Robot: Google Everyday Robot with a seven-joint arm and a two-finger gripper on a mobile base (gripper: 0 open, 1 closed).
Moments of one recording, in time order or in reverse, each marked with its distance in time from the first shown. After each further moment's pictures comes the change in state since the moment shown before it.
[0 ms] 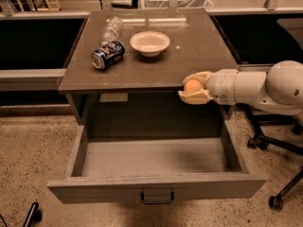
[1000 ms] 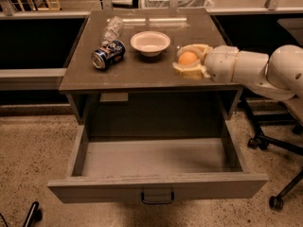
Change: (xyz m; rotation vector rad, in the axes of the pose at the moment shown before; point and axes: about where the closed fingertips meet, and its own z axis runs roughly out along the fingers) arm -0.082 -0.027 -0.002 0.010 -0.259 -0.157
